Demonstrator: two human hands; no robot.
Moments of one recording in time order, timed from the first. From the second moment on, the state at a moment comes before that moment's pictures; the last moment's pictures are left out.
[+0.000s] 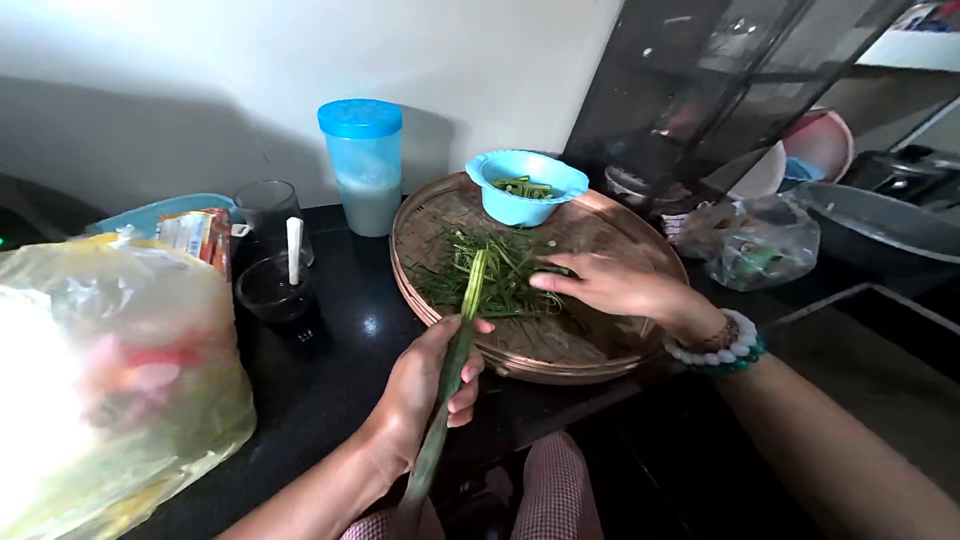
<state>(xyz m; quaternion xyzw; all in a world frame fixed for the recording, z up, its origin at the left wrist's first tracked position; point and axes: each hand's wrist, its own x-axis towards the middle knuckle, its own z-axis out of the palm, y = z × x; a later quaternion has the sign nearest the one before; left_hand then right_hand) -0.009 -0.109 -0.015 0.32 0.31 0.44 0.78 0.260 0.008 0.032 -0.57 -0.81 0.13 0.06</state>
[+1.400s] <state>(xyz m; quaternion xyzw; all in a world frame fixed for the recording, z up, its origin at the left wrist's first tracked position) -0.005 -0.109 -0.018 0.48 0.44 0.44 0.62 0.210 -0.041 0.021 -0.41 -0.85 0.17 0.27</state>
